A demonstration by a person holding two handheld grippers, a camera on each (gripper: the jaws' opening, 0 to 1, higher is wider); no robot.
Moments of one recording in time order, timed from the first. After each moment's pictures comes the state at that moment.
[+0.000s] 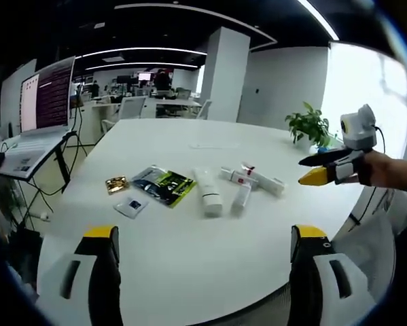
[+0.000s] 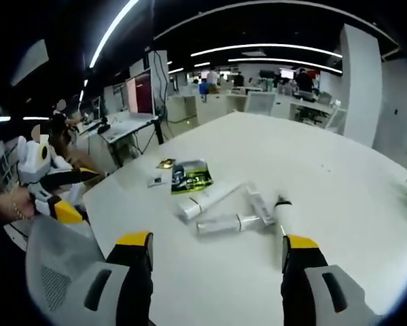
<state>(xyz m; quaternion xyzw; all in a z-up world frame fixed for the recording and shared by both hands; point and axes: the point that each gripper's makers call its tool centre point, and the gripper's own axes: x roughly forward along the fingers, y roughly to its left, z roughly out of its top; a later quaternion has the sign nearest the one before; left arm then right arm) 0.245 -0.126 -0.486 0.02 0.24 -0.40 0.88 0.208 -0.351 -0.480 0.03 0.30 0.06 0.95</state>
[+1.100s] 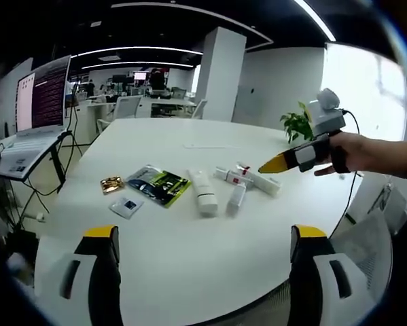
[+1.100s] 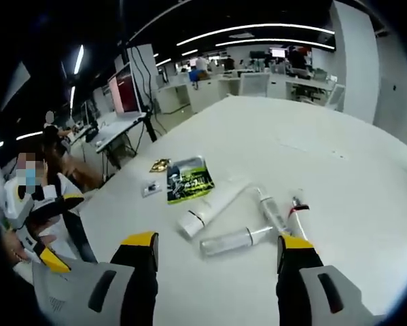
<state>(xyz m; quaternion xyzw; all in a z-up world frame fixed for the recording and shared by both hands) 0.244 -0.128 -0.486 0.02 0.25 -0.41 0.88 0.267 -0.331 -0.496 0.07 0.35 0.06 0.93</state>
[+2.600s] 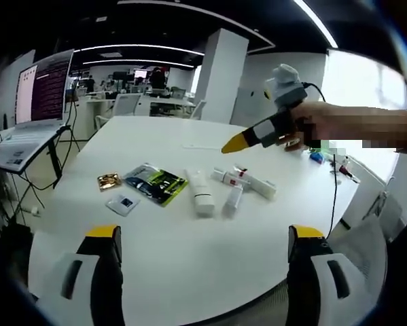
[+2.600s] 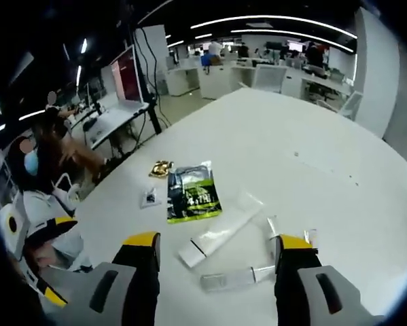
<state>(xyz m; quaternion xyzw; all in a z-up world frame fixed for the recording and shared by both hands) 0.241 -0.129 -0.485 -0.01 0.25 -0.42 0.87 0.338 -0.316 -0.485 0.02 0.41 0.09 0.91</state>
